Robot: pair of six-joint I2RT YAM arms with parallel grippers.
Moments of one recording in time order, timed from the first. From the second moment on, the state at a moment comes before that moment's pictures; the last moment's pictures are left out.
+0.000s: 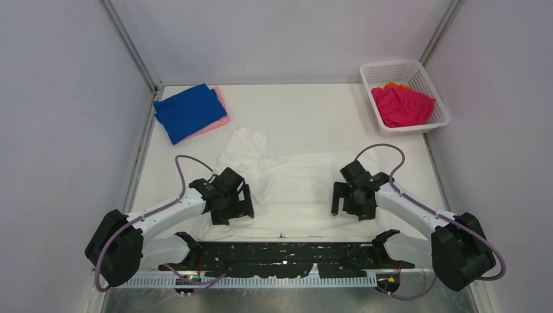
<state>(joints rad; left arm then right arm) -0.69 1.16 0.57 -0.67 0.01 -0.91 0.47 1.14 0.55 -0.75 0.04 0.64</state>
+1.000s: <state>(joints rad) -0.32 1.68 1.44 -0.68 0.00 -0.60 0.28 1.05 0.75 -0.46 0.02 0.59</state>
